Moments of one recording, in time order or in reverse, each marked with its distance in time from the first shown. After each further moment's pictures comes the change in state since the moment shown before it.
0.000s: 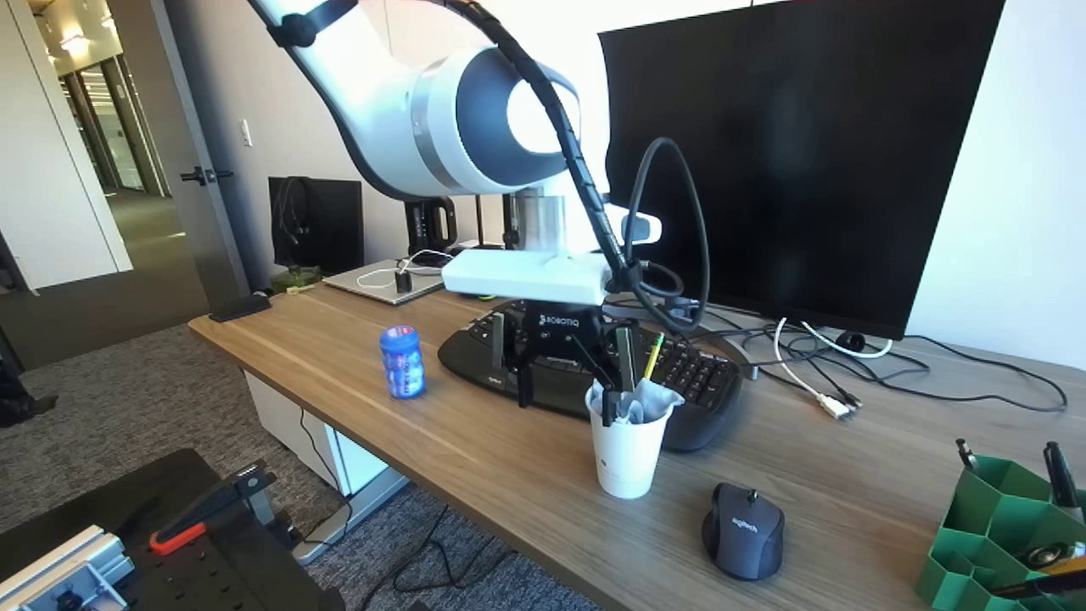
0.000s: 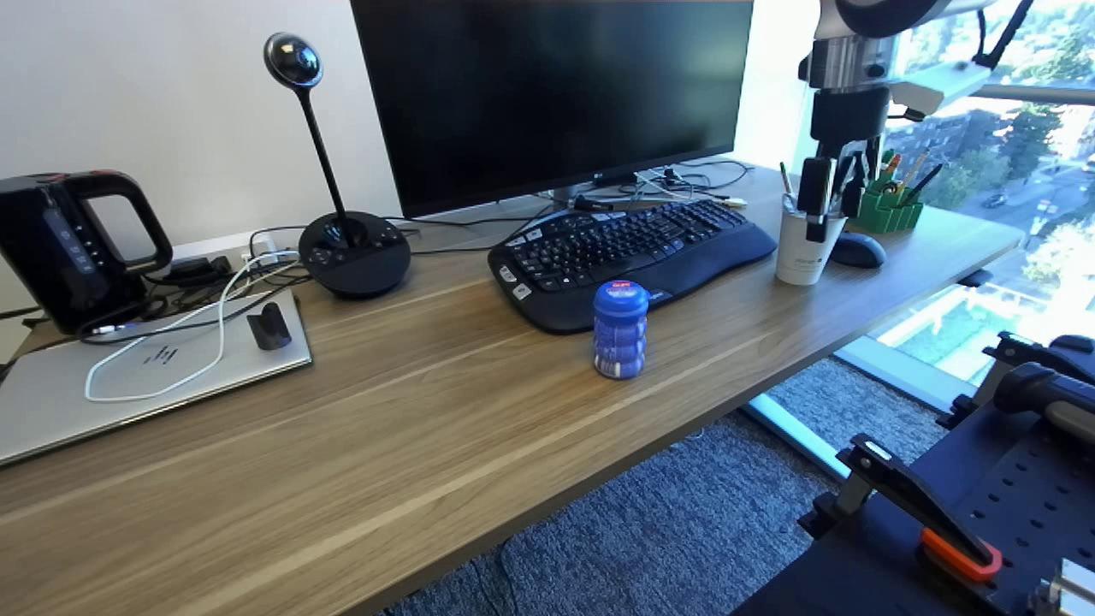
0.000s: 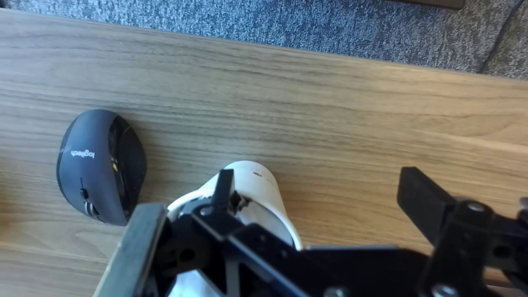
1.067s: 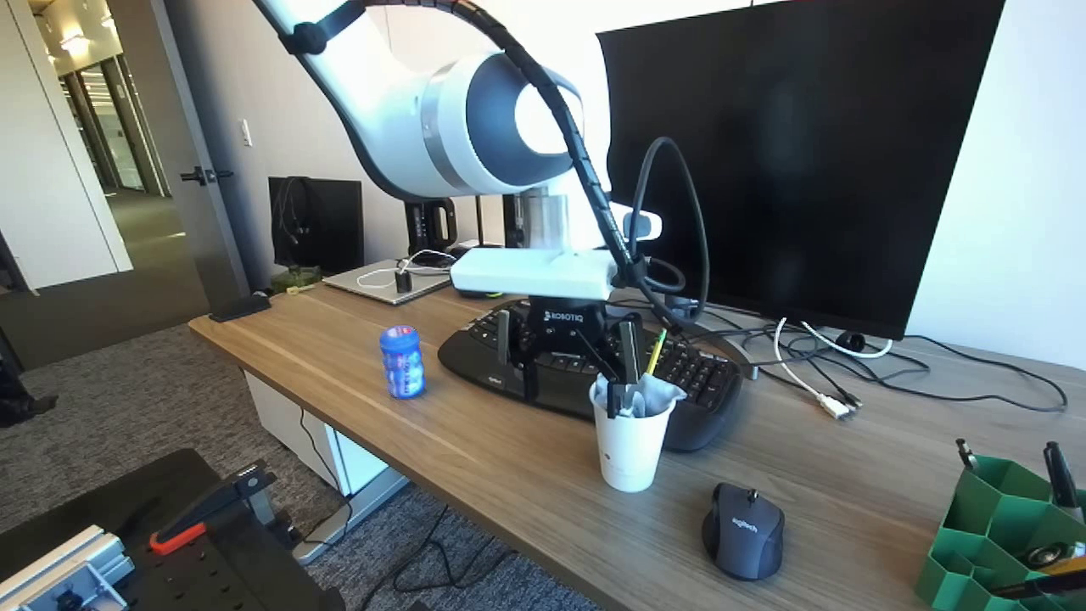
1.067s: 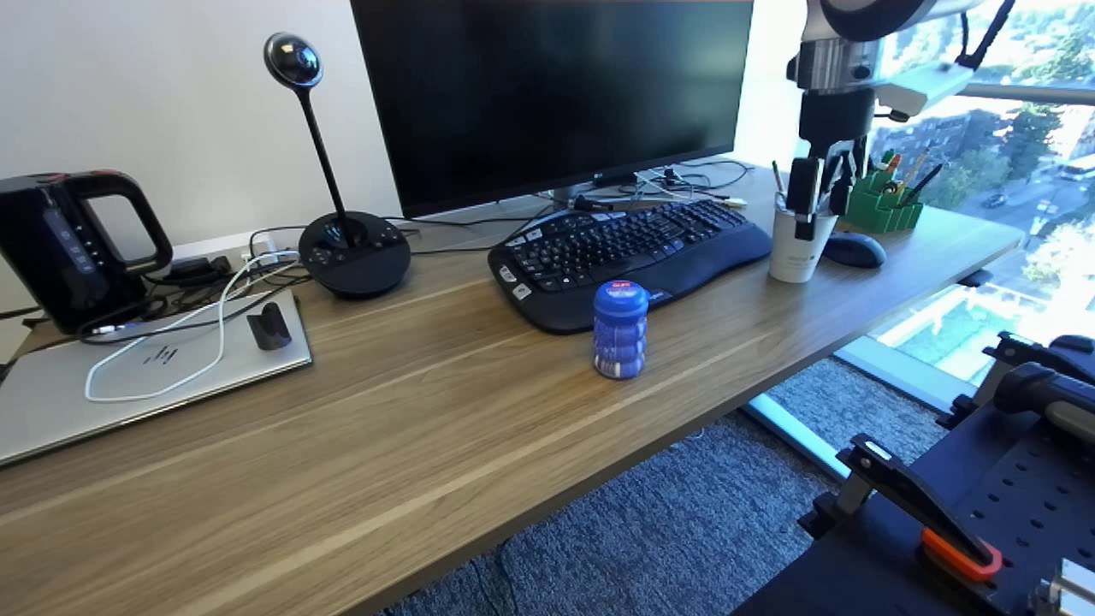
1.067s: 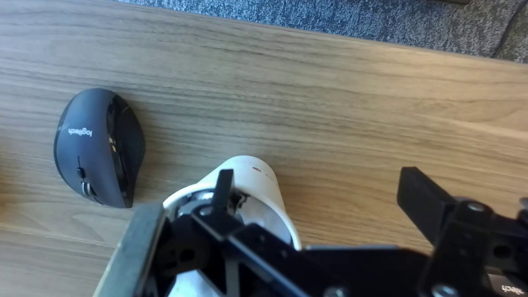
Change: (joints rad) arm 0.008 0.027 0.002 0.040 -0.009 -0.002 0.000
